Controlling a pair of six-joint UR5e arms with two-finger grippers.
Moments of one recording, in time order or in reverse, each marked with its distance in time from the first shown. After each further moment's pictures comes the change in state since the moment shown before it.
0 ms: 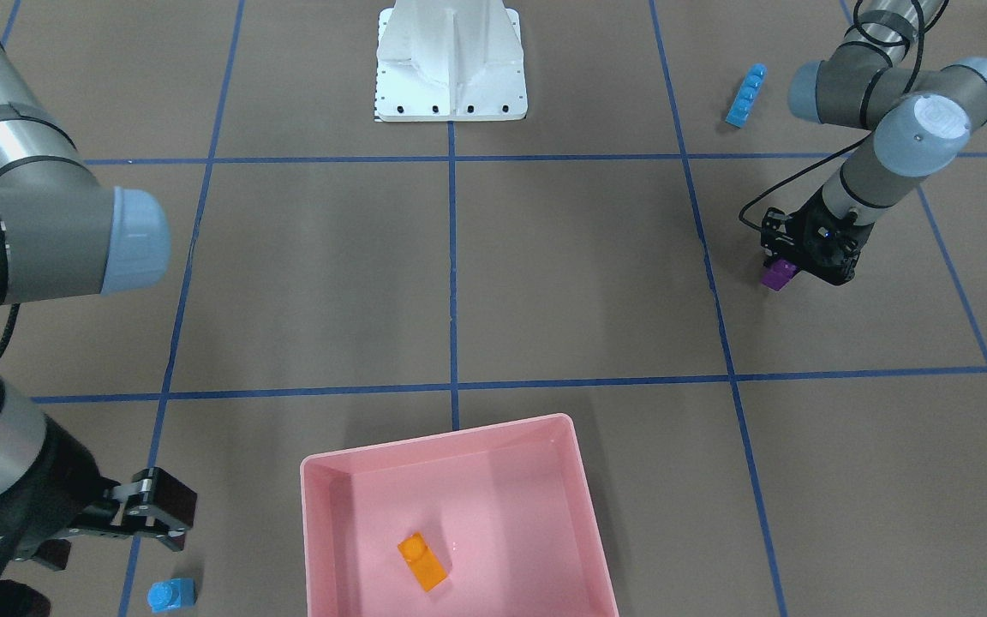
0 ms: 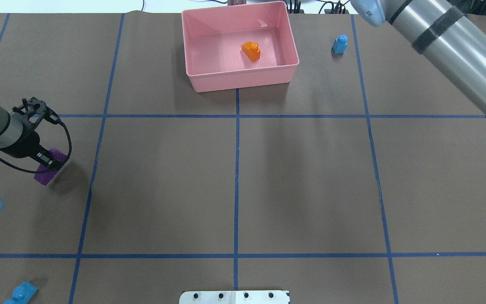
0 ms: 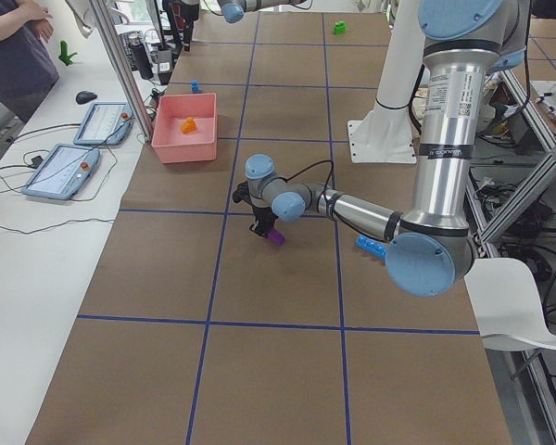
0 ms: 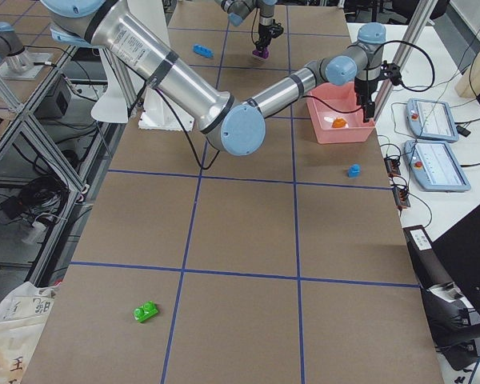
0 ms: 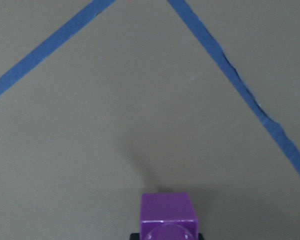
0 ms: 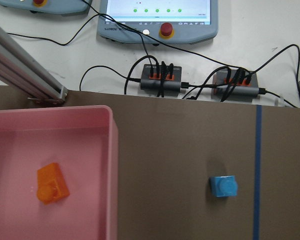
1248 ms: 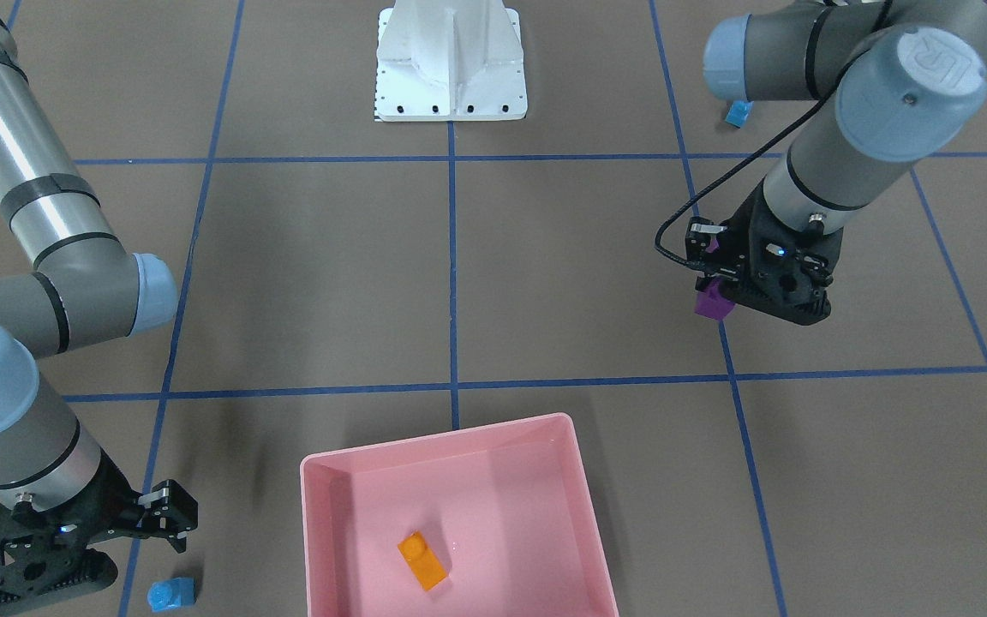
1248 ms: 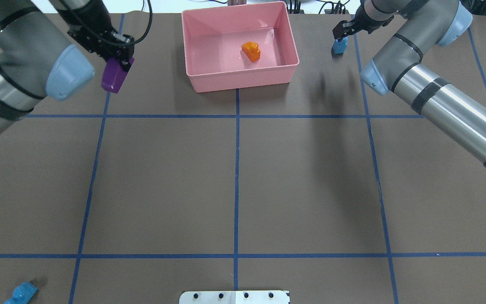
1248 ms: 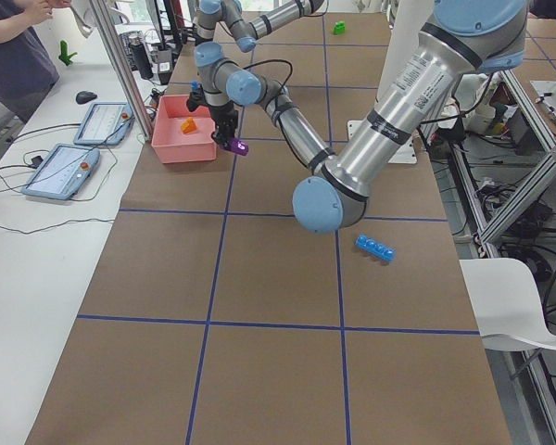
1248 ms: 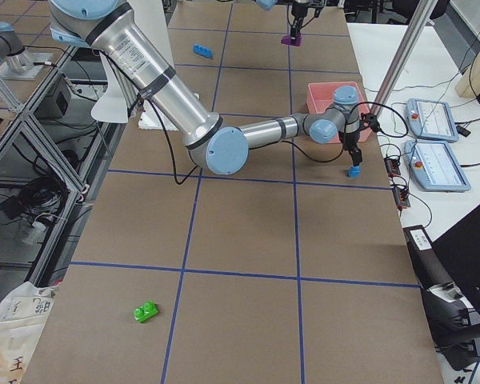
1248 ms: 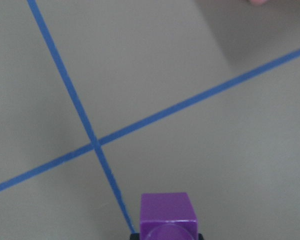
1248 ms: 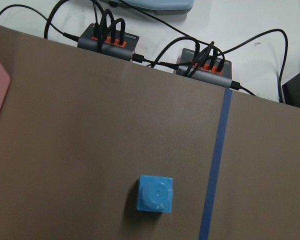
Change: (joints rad) left arm -0.168 -0.730 0.142 0.628 -0.102 -0.118; right arm -0.131 -0.138 -0.184 0.415 -0.212 0.012
